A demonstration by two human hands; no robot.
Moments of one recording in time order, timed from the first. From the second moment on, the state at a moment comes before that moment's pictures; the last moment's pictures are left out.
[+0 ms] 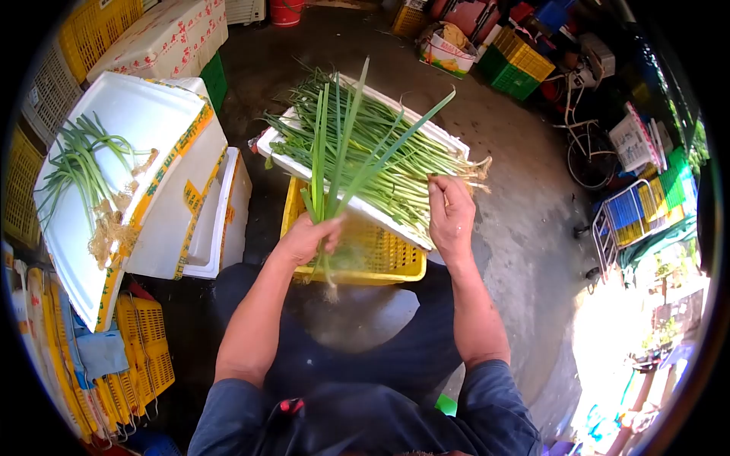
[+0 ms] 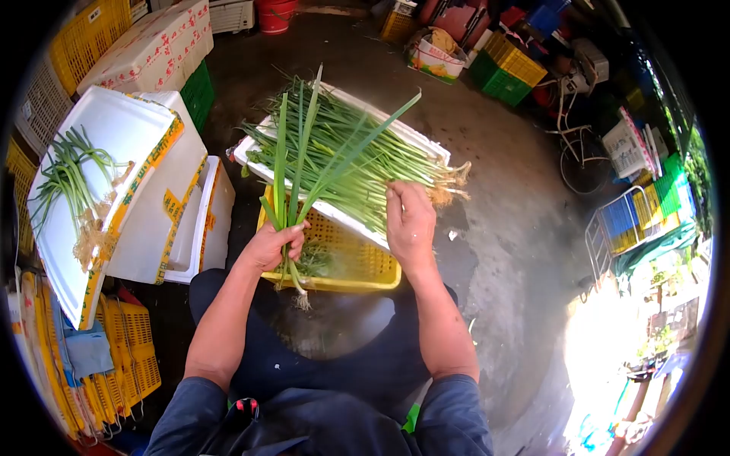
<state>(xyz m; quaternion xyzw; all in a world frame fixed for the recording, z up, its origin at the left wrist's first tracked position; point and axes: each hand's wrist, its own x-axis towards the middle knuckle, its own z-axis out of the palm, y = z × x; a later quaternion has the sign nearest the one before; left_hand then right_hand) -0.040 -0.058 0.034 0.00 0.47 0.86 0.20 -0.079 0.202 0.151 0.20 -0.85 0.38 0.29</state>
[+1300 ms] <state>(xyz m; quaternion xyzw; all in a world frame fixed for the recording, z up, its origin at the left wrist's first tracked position) -0.048 -0.097 0.045 -0.13 0.39 0.91 0.03 -0.116 0.193 0.018 0.19 -0.92 0.34 0.01</state>
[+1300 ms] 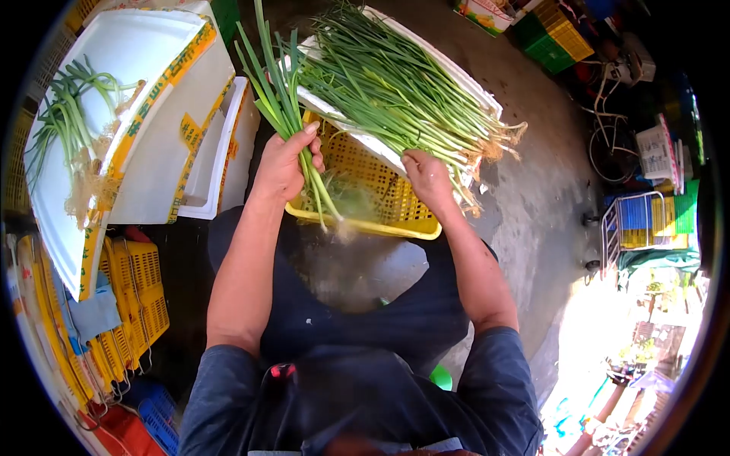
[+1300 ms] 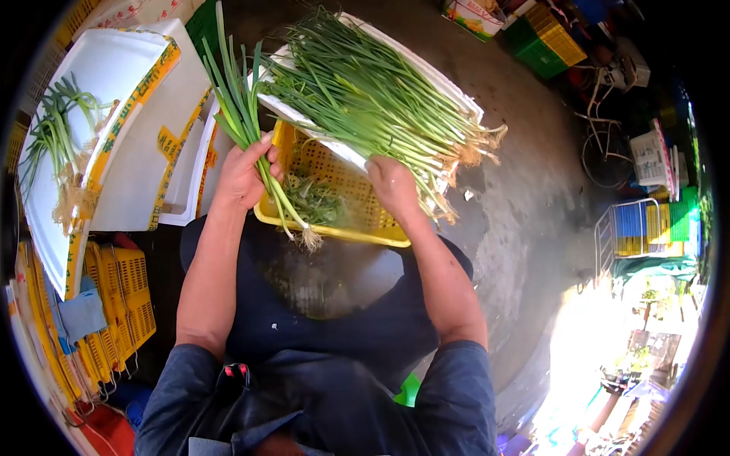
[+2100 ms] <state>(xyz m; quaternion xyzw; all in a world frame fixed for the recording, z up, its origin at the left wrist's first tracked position) -0.057 -0.099 0.037 -0.18 0.36 0.92 -0.05 -0.202 0.250 -0.005 0.13 -0.98 0.11 -0.12</state>
